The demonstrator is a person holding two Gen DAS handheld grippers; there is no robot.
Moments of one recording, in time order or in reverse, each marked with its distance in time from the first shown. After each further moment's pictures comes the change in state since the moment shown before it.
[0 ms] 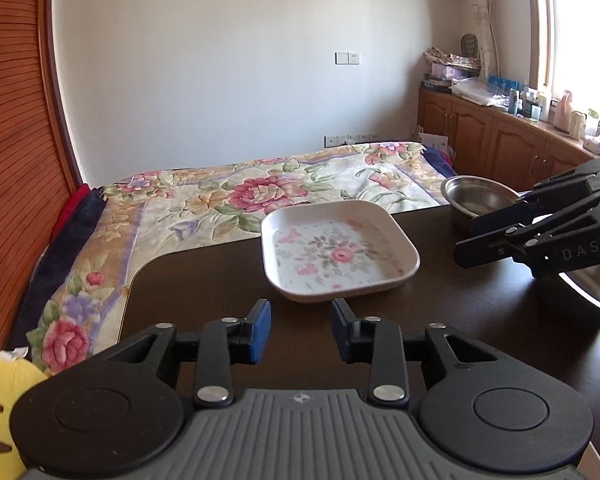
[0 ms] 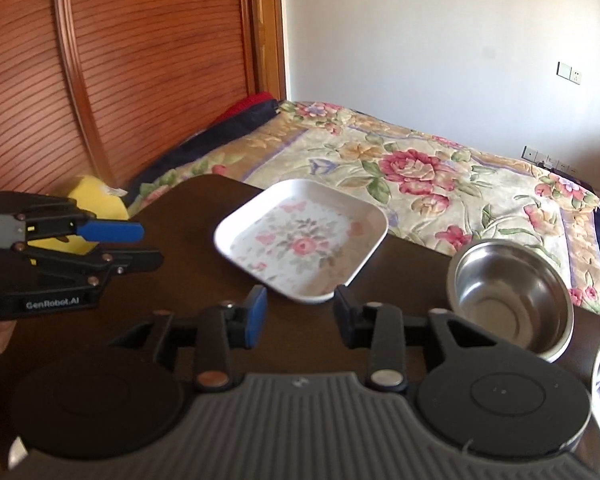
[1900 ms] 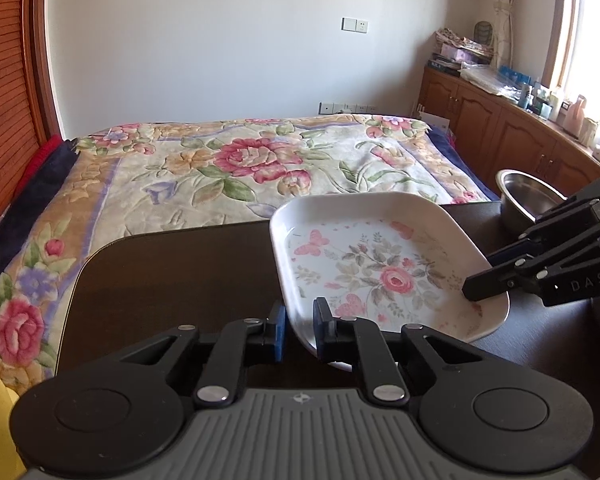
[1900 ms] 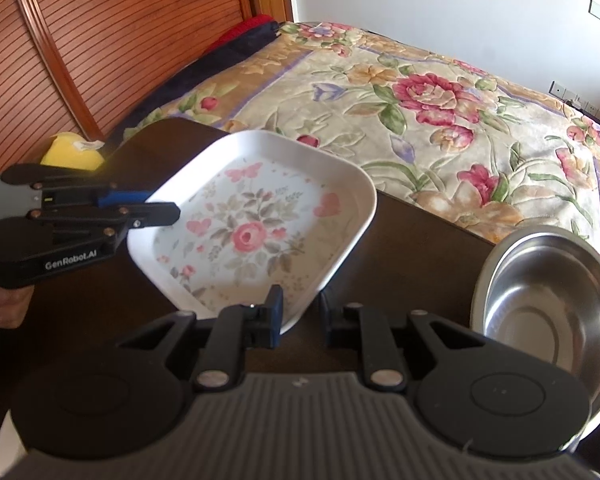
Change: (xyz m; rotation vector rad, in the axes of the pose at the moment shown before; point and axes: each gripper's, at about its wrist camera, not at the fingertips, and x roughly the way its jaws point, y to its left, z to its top) left arm 0.086 0.032 0.015 -0.090 0.111 -0.078; right arm 0.080 -0.040 0.026 0.029 0.254 0.071
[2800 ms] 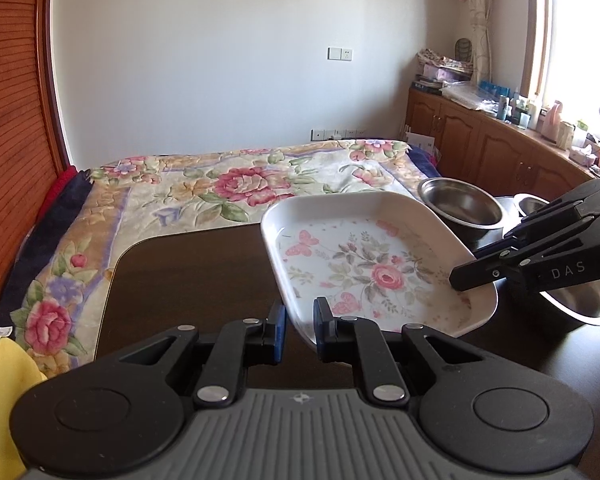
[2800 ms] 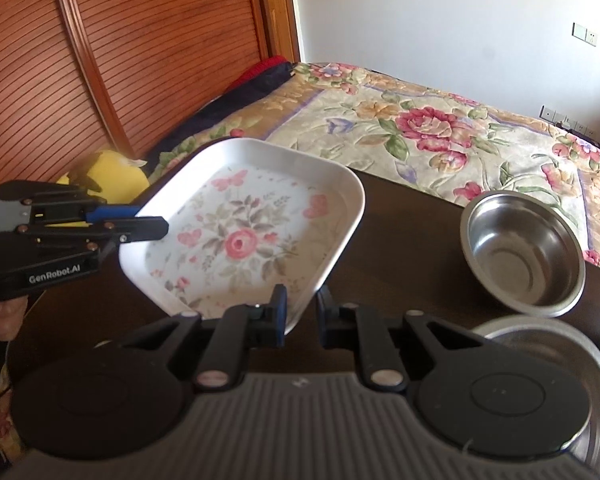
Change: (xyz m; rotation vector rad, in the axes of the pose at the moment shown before) left arm -0.106 -0.044 -0.032 0.040 -0.088 0.016; right arm -0.078 0.028 -0.054 0.003 -0.135 0.014
